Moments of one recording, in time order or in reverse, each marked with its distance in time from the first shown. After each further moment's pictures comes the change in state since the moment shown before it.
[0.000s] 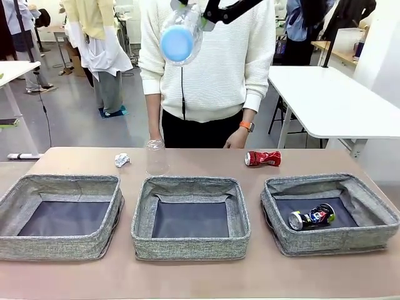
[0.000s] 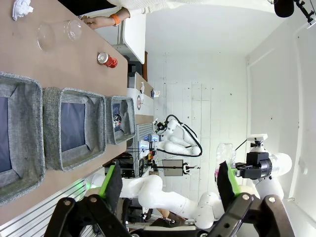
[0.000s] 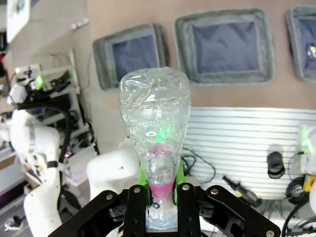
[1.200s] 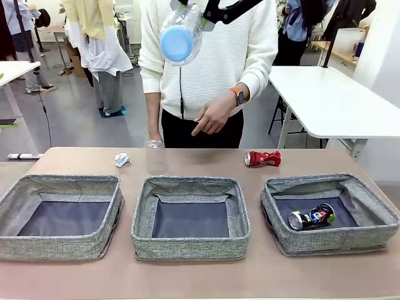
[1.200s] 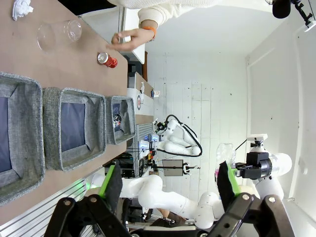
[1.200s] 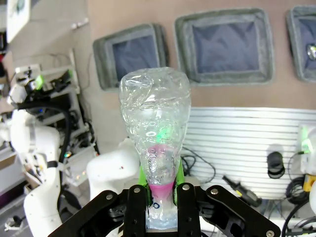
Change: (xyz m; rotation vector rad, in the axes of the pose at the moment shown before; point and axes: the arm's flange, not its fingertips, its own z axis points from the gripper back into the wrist) left arm 0.000 0.000 0.000 0.000 0.000 0.000; right arm 0.000 0.000 0.000 0.000 0.000 0.000
